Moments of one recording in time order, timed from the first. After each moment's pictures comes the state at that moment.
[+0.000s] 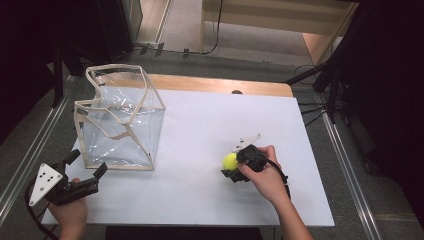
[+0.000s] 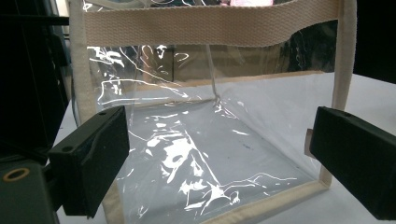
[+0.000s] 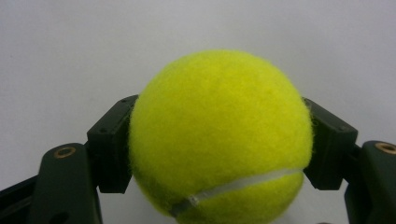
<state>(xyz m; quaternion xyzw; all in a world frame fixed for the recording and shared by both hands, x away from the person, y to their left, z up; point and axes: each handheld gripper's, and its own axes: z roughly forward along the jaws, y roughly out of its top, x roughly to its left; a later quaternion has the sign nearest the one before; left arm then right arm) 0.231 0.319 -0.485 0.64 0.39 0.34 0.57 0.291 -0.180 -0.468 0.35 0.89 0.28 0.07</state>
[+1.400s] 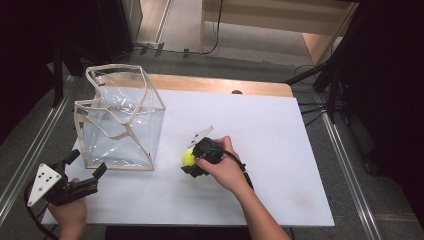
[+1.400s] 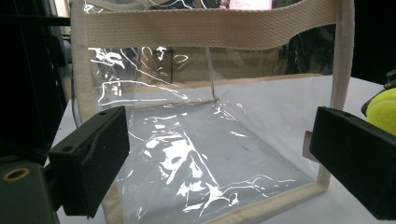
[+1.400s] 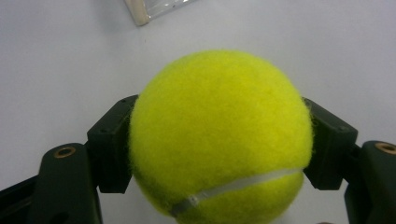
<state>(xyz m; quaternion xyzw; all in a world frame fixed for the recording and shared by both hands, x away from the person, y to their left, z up) 0.231 0.320 -0.485 0.64 0.39 0.33 0.57 0.320 -0.072 -0.464 0.26 0.91 0.30 0.04</state>
